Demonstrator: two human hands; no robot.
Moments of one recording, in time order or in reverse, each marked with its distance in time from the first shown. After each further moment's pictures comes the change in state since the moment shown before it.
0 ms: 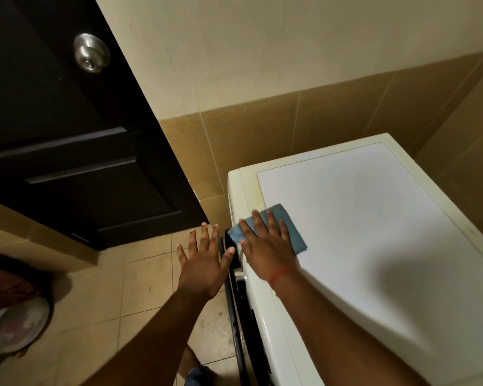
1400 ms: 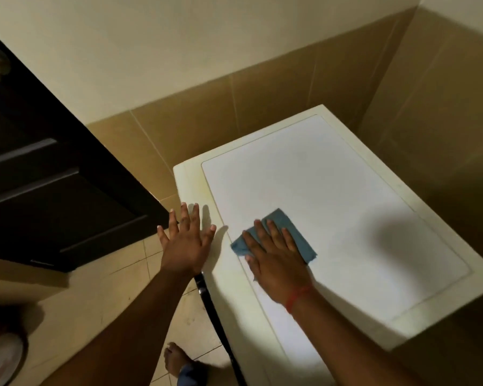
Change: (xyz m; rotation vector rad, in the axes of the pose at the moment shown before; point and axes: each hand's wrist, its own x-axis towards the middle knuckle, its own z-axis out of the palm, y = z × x) left_hand 0.017 0.067 0.000 0.007 0.022 0.130; right_hand -0.112 0.078 0.007 0.061 0.078 0.078
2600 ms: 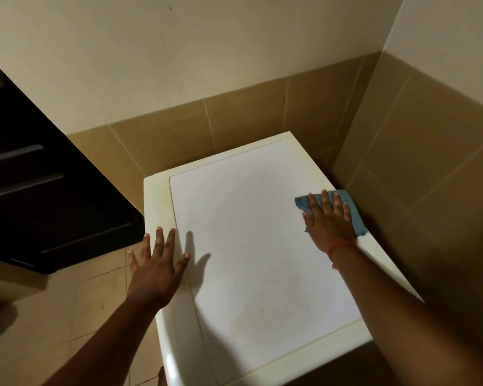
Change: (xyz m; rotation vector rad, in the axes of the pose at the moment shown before) left_hand -0.056 0.074 0.019 0.119 0.016 -0.056; right_hand 0.022 0.264 -0.058 -0.172 0.000 0.336
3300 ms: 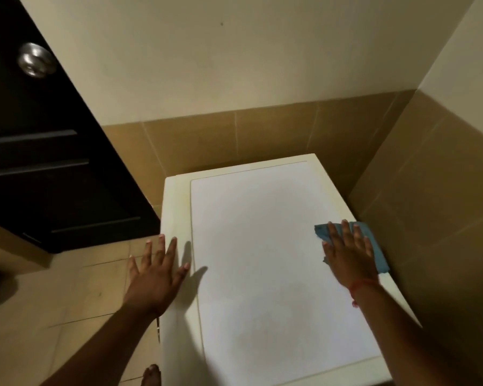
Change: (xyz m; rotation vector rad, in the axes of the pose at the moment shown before) left_hand -0.009 -0.015 0.004 -0.081 0.002 -0.076; right_hand 0.000 0.018 -0.003 0.020 -0.028 -0.029
